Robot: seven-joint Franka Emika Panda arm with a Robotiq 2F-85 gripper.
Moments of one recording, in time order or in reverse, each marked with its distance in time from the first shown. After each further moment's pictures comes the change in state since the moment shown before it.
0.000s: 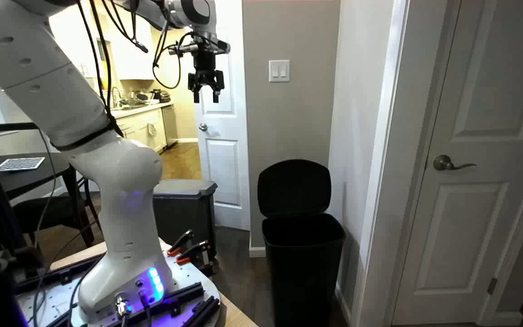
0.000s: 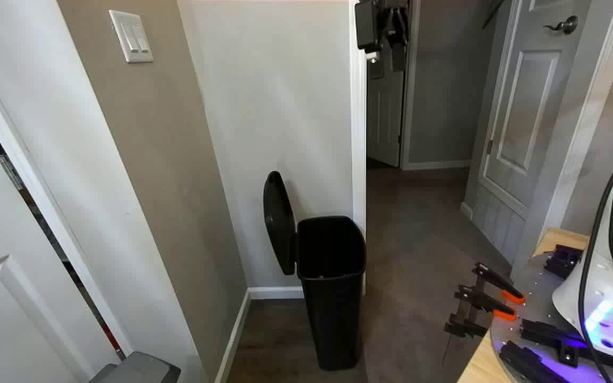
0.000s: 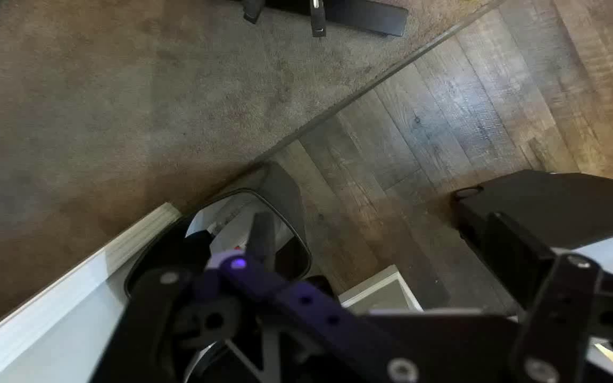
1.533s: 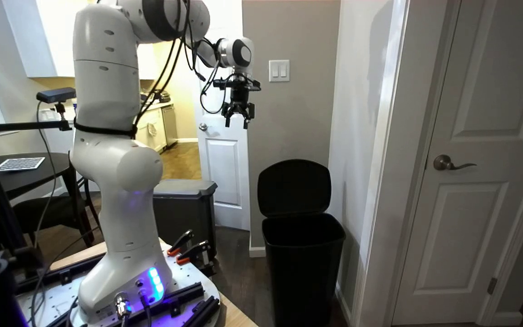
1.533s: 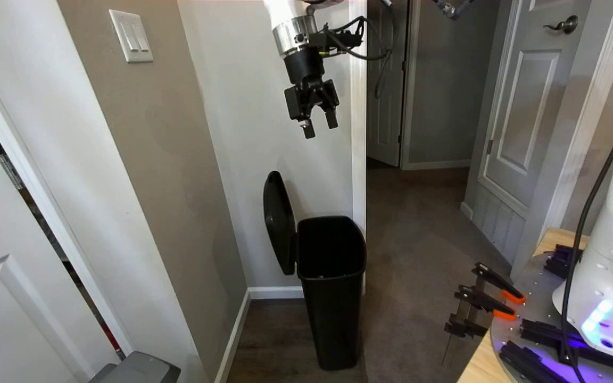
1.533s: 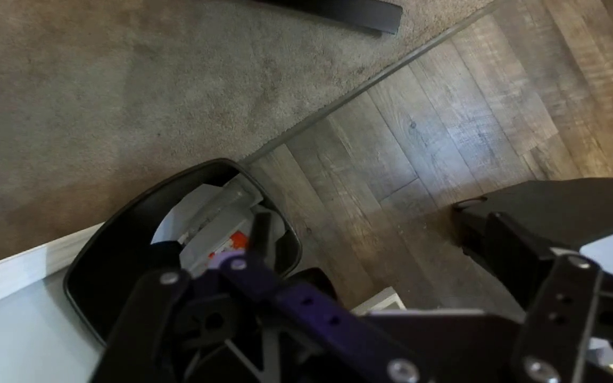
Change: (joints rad) arm 0.012 0.590 -0.038 0.355 -0.071 0.092 -0.023
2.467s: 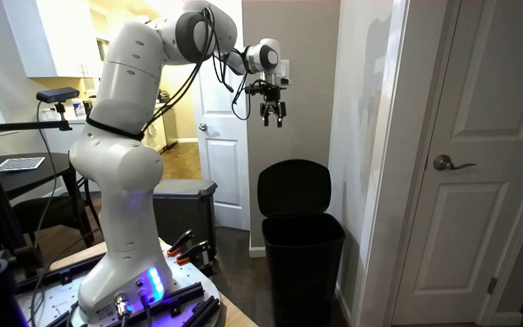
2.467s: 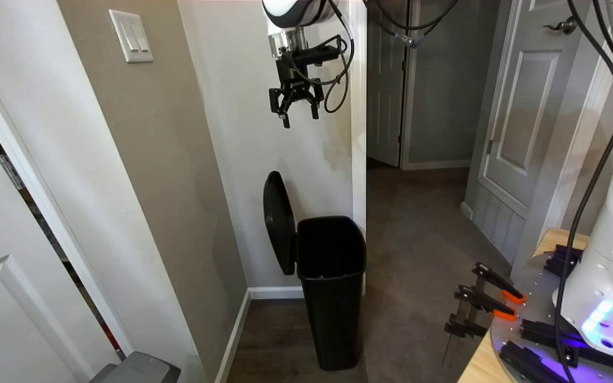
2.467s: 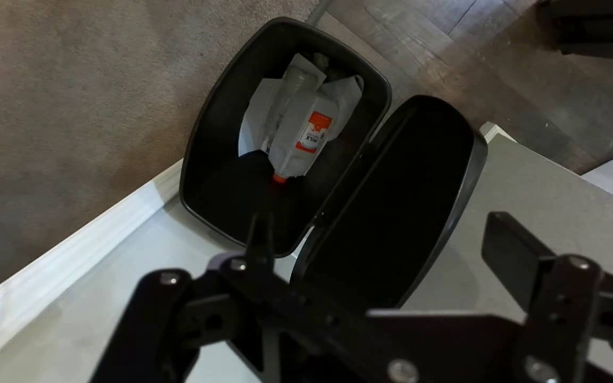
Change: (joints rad) arm 0.008 0.252 -0.142 0.317 -0.099 0.141 0.265
